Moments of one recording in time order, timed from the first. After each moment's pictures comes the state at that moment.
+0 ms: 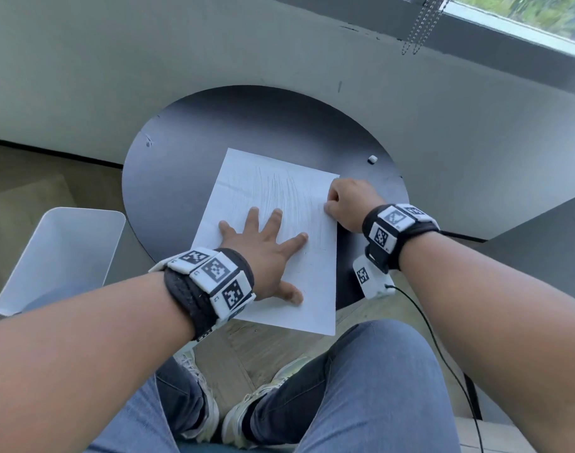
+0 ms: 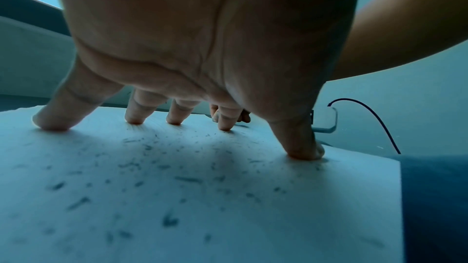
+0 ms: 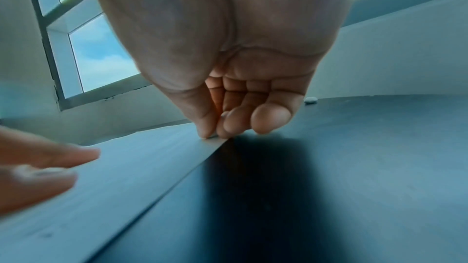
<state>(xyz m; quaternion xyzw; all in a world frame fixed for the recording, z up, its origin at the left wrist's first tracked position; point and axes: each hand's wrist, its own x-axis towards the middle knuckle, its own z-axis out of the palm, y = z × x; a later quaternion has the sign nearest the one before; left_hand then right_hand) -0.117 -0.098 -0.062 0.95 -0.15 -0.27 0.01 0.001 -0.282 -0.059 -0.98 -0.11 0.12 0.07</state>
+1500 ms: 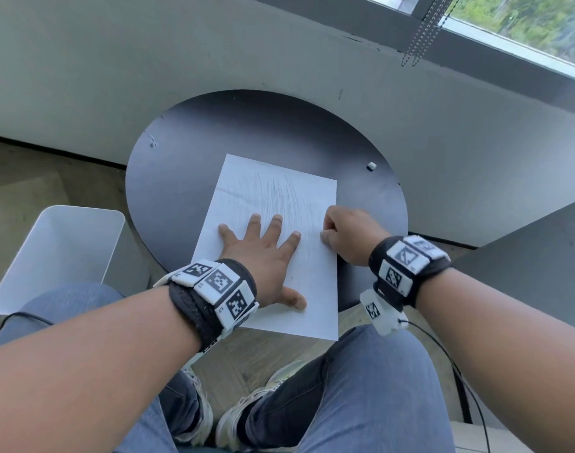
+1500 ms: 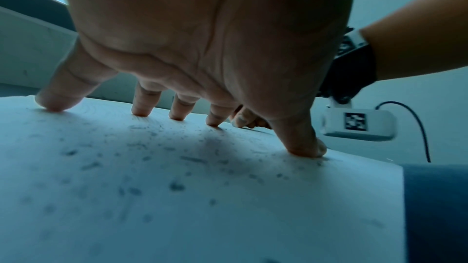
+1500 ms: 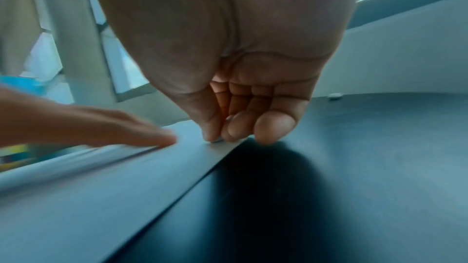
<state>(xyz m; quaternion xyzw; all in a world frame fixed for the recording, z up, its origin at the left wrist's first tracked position) -0.125 -0.096 -0.071 0.96 -0.13 -0.25 0.02 -0.051 -0.277 -0.047 -0.98 -0.12 0.18 0.07</state>
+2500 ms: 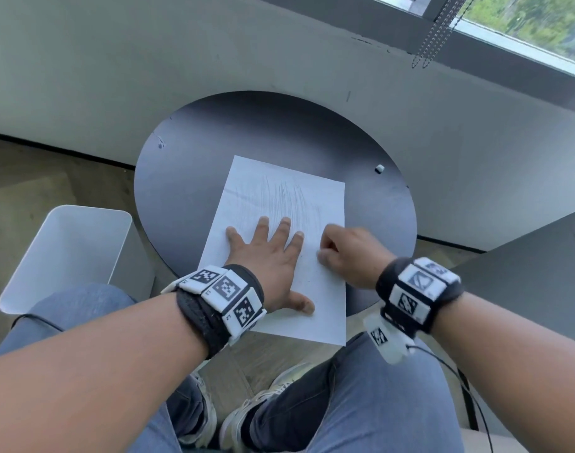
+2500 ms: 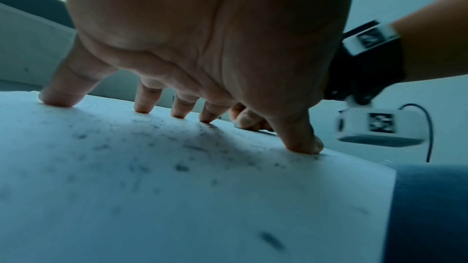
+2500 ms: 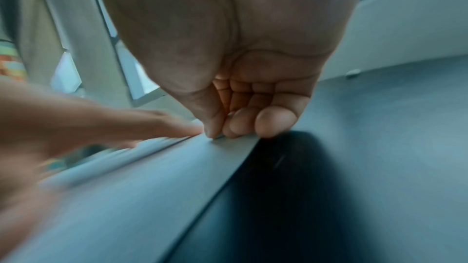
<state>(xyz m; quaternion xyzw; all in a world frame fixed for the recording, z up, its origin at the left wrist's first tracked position) -0.126 -0.094 -0.077 0.96 -0.13 -0.23 0.04 -0.077 -0.269 -0.051 -0.96 -0.16 0.20 0.09</state>
